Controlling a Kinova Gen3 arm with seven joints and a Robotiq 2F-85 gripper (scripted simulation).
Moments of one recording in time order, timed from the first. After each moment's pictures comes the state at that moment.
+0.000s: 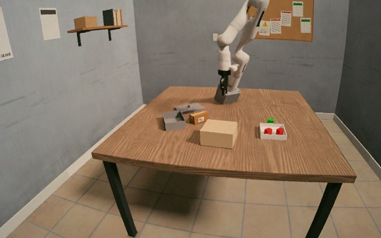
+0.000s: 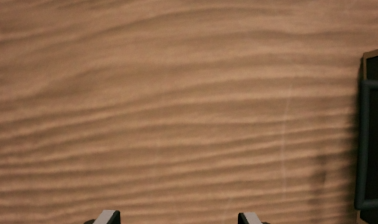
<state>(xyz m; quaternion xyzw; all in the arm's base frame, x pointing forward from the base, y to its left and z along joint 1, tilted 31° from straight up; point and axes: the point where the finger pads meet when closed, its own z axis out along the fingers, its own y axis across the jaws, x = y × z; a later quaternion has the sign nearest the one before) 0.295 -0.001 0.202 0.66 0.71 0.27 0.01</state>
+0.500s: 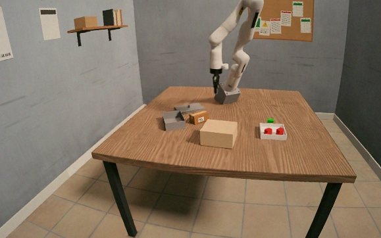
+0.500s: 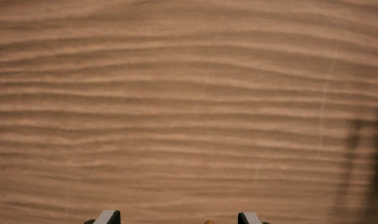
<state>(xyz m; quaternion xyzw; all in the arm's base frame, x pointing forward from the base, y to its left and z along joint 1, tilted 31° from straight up) 0.277 -0.054 0.173 0.60 0.75 0.26 0.03</state>
